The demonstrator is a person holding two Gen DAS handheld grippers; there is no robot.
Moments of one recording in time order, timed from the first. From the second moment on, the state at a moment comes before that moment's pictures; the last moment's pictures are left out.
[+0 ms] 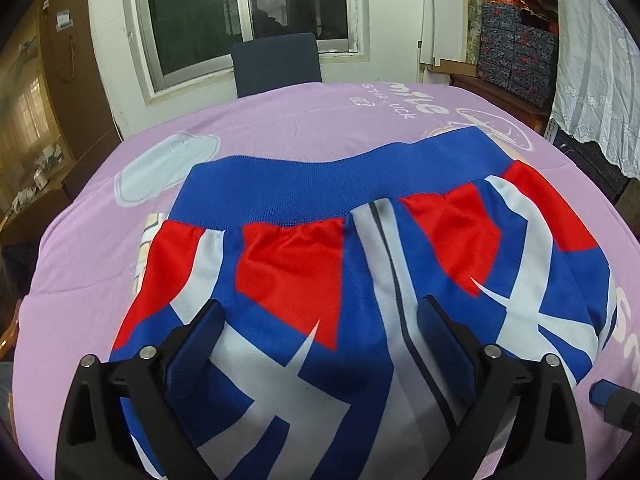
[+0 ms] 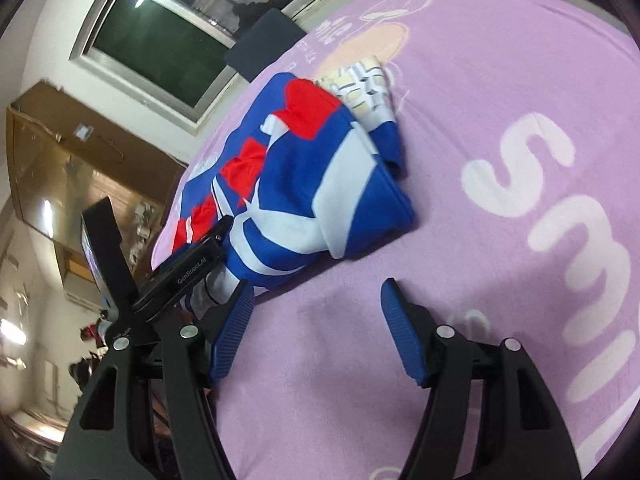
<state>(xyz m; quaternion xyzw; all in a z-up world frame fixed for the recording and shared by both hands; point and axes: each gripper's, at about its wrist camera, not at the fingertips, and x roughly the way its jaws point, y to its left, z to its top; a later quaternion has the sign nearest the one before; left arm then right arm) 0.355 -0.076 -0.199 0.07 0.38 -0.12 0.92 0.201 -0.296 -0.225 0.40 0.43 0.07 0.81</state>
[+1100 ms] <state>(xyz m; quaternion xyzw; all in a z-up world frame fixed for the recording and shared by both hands) 0.358 -0.070 -0.203 0.07 0.38 -0.12 0.91 0.301 -0.312 -0.238 0.46 0.37 -0.02 0.81</state>
